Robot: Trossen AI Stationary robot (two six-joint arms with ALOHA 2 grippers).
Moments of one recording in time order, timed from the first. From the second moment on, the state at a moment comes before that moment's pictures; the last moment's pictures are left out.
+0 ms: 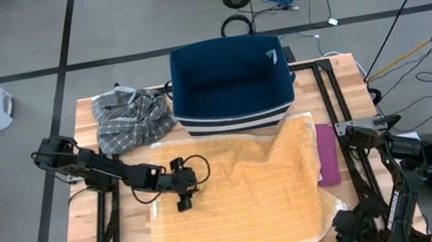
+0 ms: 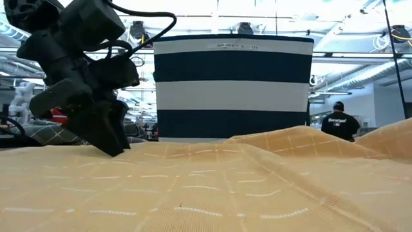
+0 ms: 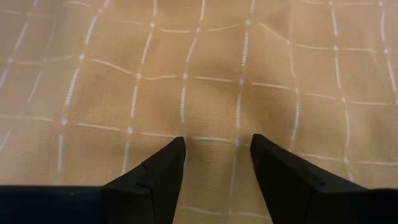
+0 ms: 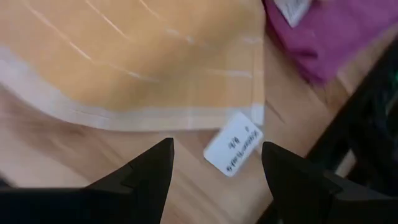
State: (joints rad) left arm -0.26 1.56 0.53 0.03 -0.17 -0.28; right arm 1.23 2.03 1.54 -1.47 0.19 2.05
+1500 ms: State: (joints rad) left arm -0.28 1.56 0.53 -0.02 -0.11 -0.29; right arm 1.24 1.99 1.41 -1.35 0.36 2.09
